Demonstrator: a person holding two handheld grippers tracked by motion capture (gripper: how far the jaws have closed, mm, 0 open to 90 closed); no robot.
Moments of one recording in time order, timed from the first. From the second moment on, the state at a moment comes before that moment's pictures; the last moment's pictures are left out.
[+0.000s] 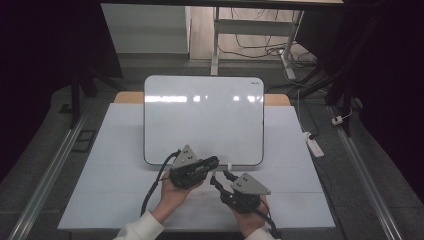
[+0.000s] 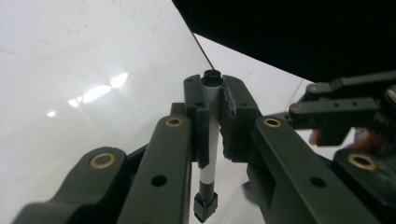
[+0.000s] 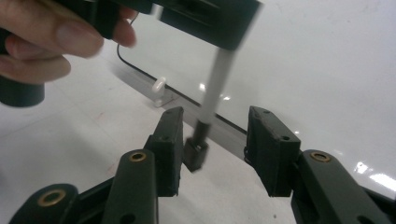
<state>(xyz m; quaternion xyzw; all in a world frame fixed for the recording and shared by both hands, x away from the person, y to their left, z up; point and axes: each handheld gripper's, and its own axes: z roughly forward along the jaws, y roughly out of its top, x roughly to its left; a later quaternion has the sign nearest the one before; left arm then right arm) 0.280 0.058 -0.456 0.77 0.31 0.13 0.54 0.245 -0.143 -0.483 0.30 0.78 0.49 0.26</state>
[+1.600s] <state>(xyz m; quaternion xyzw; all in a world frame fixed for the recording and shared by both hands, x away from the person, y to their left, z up) 0.216 0.227 -0.501 0.79 0.41 0.16 0.42 0.362 -0.207 -0.437 0.45 0.77 0.38 0.23</state>
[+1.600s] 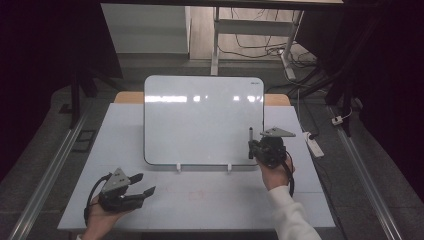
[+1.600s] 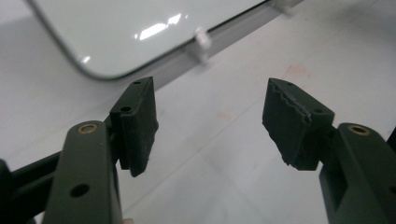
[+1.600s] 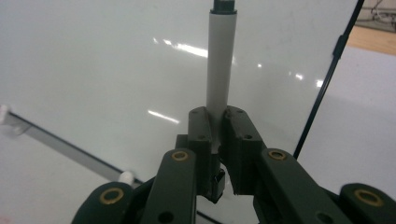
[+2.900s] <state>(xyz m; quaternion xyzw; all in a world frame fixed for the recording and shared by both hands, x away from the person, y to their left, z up) 0.220 0.250 -0.510 0.77 0.44 0.16 0.43 0.314 -0.251 -0.472 0.33 0.80 0.45 0.21</state>
